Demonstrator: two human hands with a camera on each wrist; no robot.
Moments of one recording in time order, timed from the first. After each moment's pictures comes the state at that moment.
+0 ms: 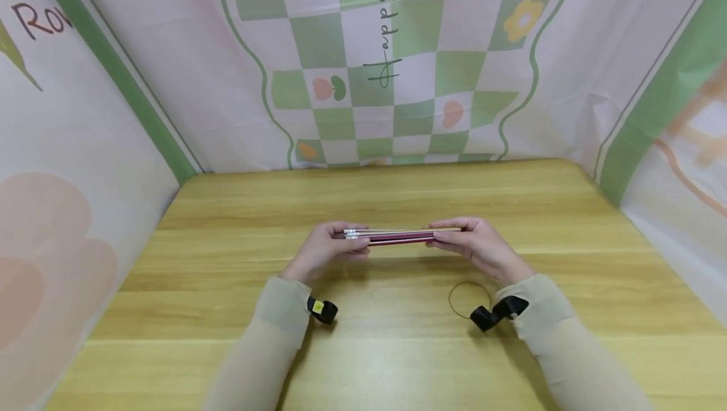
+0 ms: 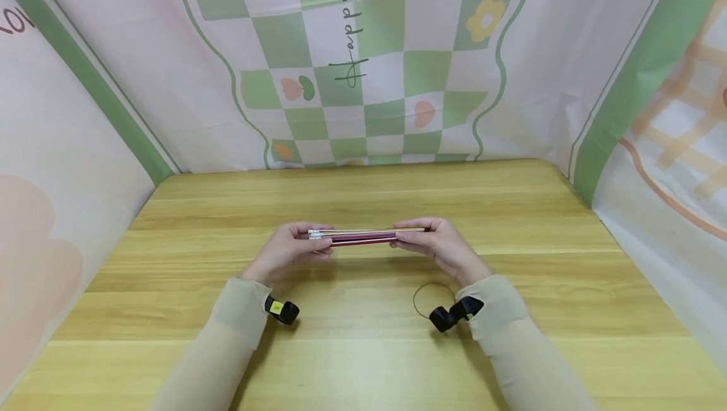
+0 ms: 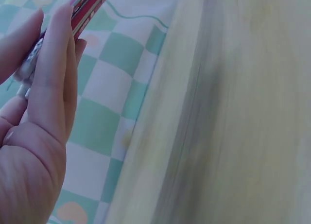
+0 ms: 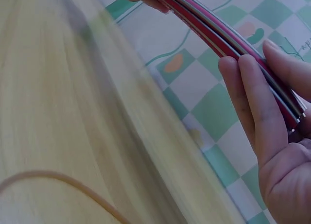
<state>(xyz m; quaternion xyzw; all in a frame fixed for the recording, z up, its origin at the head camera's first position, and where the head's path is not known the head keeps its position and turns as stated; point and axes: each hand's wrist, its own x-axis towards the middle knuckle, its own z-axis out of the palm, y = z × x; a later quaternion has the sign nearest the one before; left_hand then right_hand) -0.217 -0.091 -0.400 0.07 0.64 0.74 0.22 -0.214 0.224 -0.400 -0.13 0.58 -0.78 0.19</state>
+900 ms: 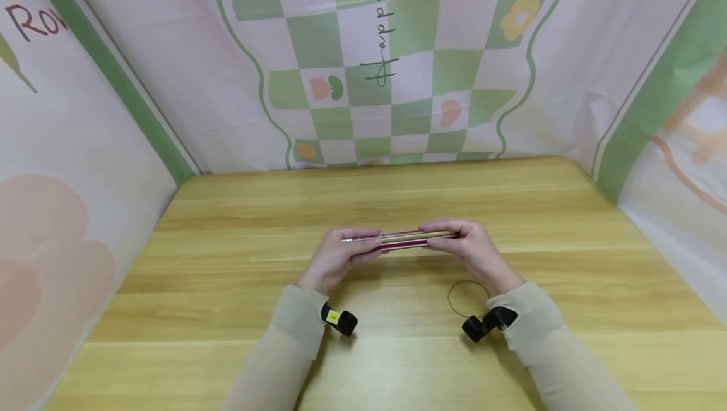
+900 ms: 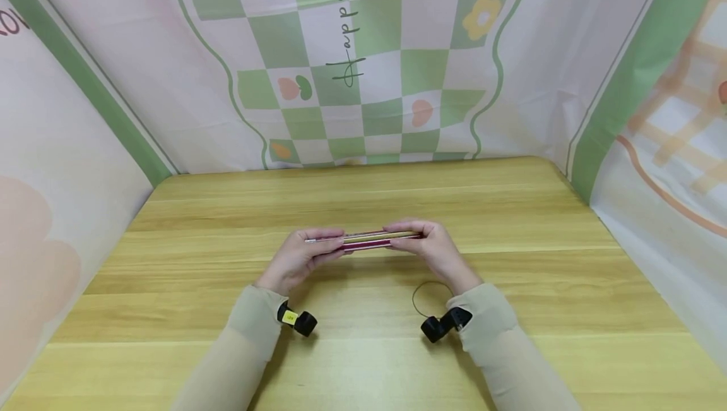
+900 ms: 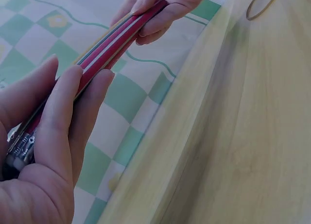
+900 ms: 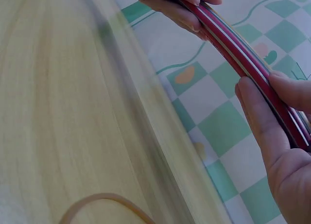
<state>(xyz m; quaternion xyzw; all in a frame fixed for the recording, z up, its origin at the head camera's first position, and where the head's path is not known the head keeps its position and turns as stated) -0.205 -0.062 -0.402 0.01 0.55 0.80 0.22 -0.200 0.205 -0.404 -0.13 0.68 -0.71 0.08</state>
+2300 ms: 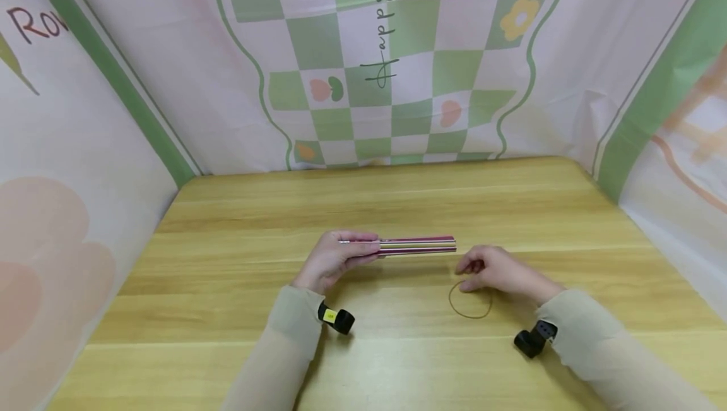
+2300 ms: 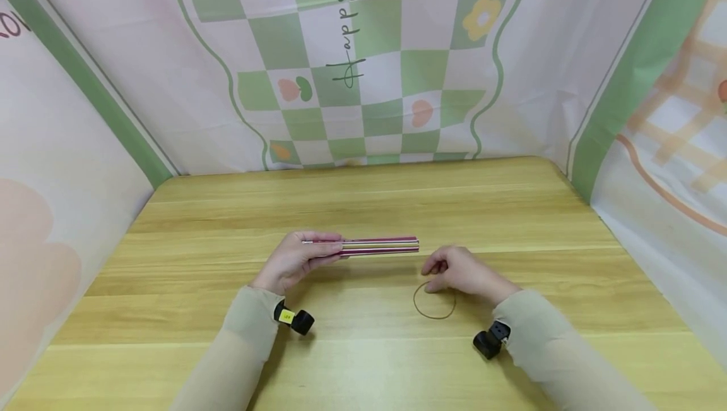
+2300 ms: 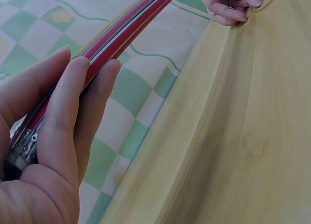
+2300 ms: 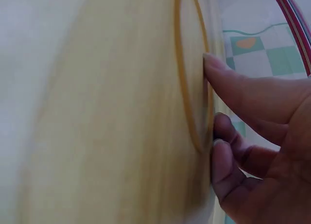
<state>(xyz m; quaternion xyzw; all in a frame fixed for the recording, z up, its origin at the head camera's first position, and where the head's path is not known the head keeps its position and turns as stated) -0.204 -0.071 -0.399 0.01 0.57 0.79 0.23 -0.181 0.256 -0.409 -0.18 0.90 -0.37 0.16</state>
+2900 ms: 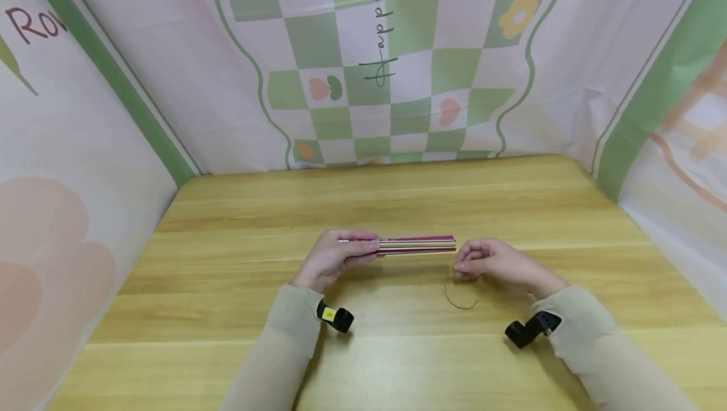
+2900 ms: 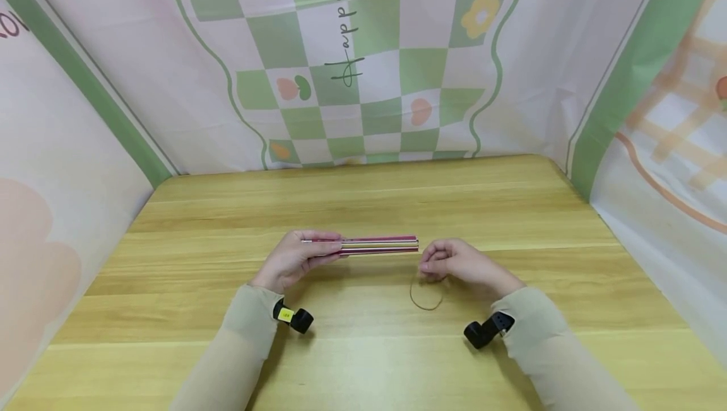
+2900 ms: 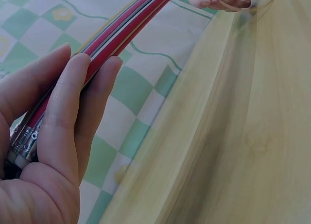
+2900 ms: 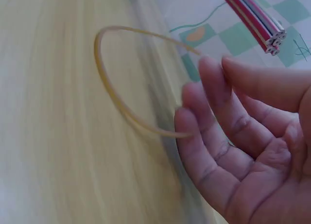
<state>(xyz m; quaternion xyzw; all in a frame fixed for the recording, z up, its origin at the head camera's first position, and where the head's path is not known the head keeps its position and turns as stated) -0.205 -0.072 -0.400 0.01 0.57 0.79 0.23 -0.189 0.265 -0.407 -0.17 0.77 -0.56 0.25</state>
